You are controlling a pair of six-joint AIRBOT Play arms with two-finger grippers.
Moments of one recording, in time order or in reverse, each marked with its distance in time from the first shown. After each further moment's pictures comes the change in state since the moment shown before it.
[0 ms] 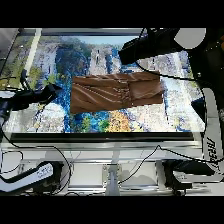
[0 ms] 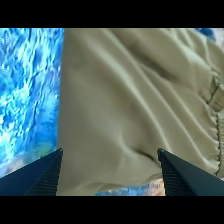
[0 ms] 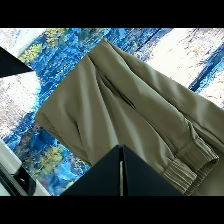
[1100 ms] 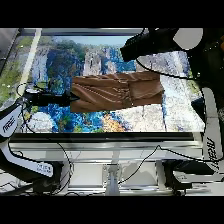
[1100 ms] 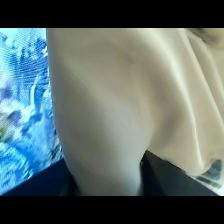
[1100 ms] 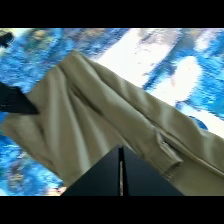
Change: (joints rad) left arm -0.134 -0.413 0.160 -0.079 -0.083 0.141; right arm -0.002 -0.006 -0.002 -0.143 -0.051 0.000
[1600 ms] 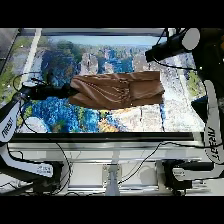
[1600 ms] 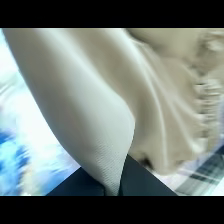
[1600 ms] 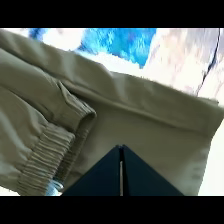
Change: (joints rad) left arm -0.023 0.071 0.095 -0.050 -0.046 0.011; right arm -0.227 -0.029 -0.166 -0.087 -0.004 0.004
